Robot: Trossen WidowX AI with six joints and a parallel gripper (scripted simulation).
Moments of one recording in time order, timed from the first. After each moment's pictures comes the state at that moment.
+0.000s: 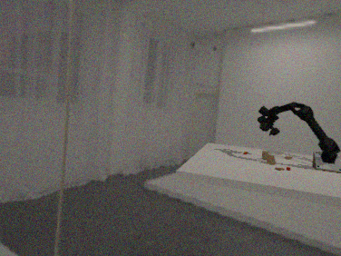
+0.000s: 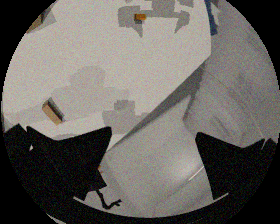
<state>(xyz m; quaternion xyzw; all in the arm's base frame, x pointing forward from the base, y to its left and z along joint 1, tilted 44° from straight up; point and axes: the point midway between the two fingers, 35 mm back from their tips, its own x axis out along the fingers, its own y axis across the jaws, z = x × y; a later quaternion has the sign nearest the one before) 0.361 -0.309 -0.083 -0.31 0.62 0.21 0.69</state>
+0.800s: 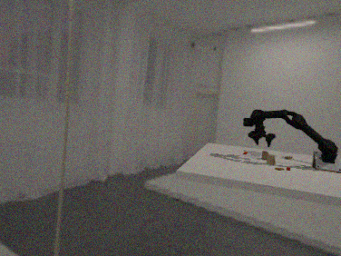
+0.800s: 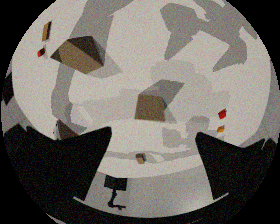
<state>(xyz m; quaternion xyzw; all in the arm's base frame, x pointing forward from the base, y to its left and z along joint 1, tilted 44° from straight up) 0.399 -0.066 0.031 -0.16 0.61 0.49 0.60</state>
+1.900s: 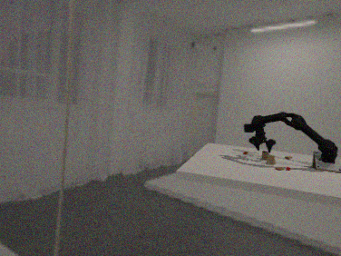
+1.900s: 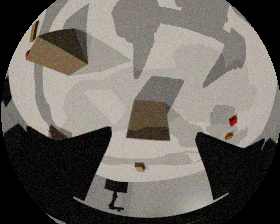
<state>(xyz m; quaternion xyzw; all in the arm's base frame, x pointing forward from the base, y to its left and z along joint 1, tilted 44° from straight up) 0.391 -0.049 -0.010 -0.15 0.61 0.49 0.60</state>
